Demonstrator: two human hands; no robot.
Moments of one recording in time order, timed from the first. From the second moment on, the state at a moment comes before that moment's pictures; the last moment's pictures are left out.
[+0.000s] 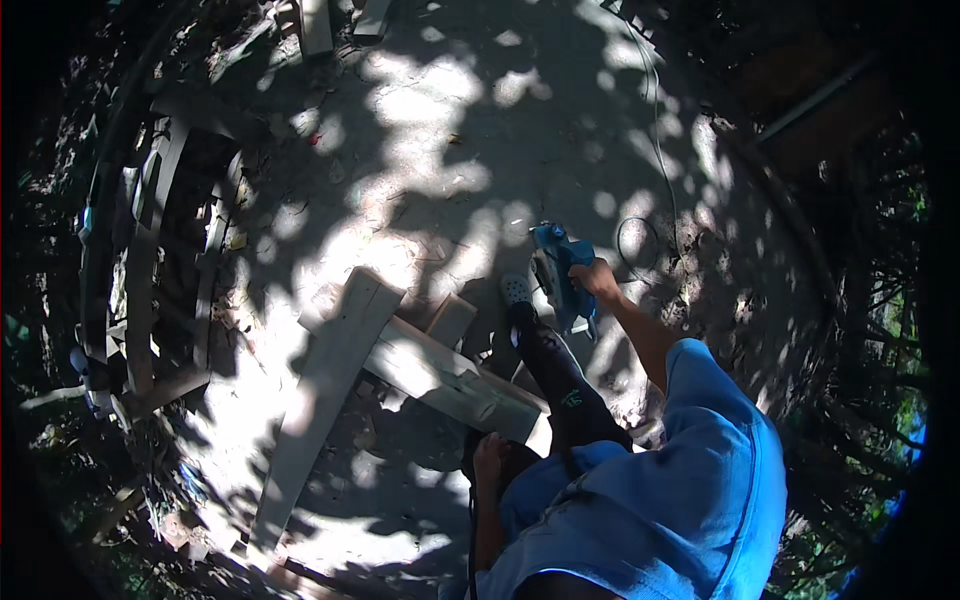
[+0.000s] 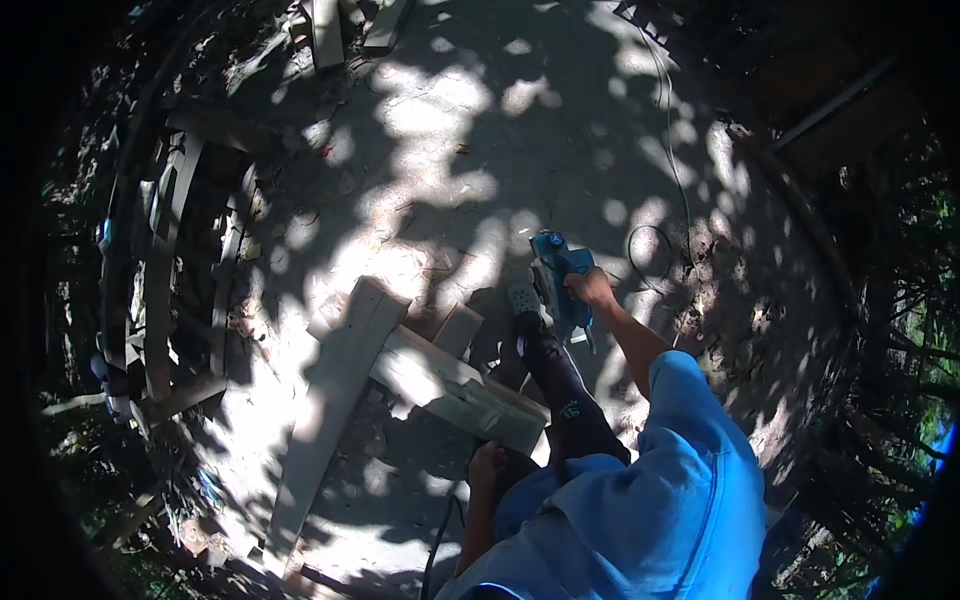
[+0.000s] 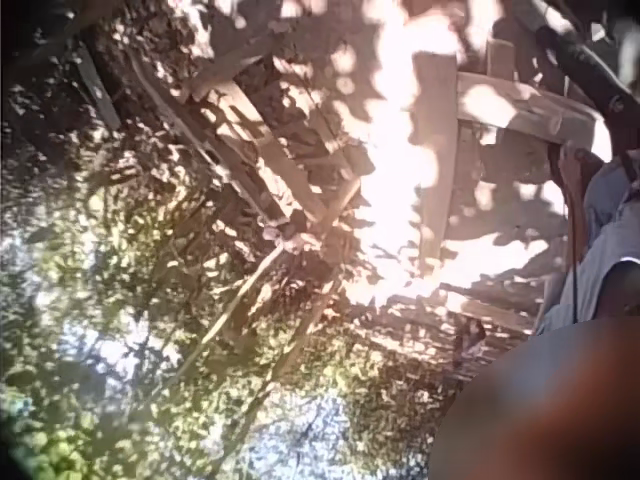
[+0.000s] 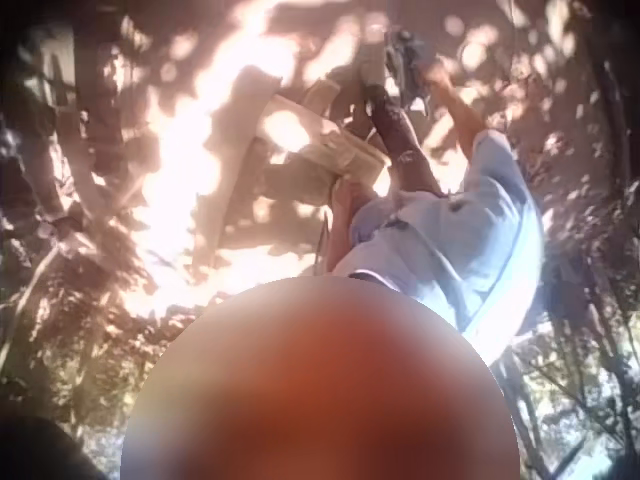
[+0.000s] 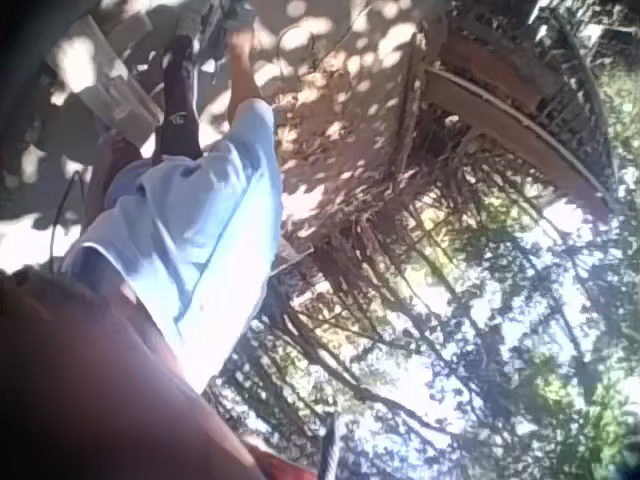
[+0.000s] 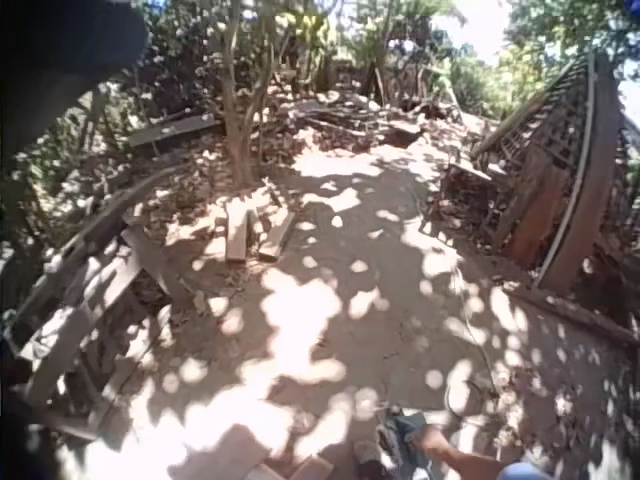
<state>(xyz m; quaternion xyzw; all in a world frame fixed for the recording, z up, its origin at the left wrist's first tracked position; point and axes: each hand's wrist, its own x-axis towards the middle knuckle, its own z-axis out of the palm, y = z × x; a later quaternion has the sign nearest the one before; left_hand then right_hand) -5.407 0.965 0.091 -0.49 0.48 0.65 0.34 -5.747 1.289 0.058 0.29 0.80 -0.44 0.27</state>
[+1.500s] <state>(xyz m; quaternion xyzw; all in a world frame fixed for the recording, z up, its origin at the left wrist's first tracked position) -5.098 1.355 0.648 0.32 0.24 0.72 0.57 -4.637 0.477 0.203 0.84 -0.18 -0.34 -0.39</state>
